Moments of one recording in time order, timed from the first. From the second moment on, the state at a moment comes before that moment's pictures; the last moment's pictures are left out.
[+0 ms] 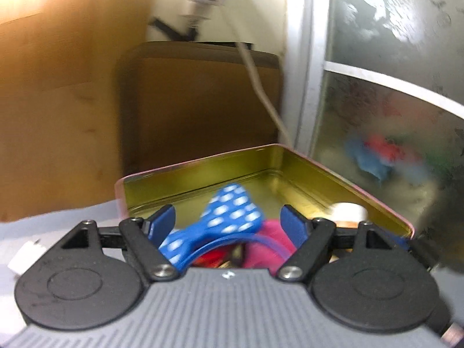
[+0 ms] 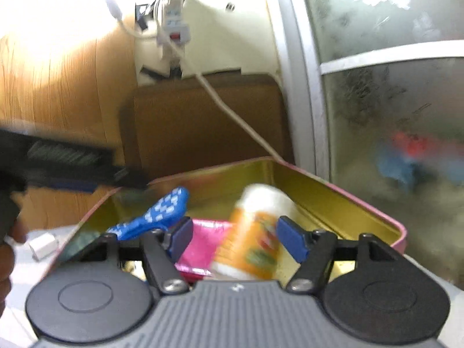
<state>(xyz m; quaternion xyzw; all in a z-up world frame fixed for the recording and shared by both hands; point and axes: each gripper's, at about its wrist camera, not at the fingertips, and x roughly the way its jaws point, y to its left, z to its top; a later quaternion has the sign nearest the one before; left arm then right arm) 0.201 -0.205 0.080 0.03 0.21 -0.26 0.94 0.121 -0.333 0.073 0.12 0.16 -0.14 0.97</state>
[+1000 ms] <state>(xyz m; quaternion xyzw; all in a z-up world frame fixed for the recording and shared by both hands) 0.198 0.075 -0.008 -0.12 0.27 0.01 0.96 0.365 -0.067 0.042 0.10 0.39 0.06 0.91</state>
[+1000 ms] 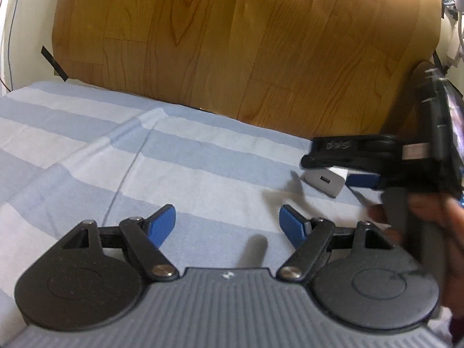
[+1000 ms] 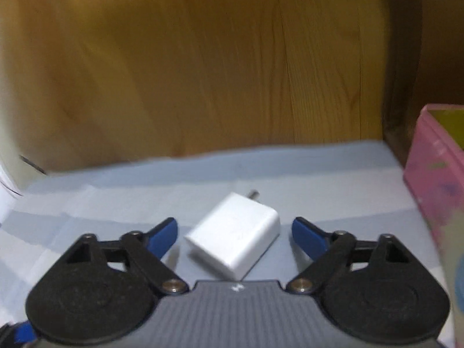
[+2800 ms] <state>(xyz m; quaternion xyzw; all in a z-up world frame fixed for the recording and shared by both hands) 0.214 -0.198 0.052 -0.04 0.30 -0.34 0.89 0.147 -0.265 0.077 0.07 0.23 -0.05 0.97</state>
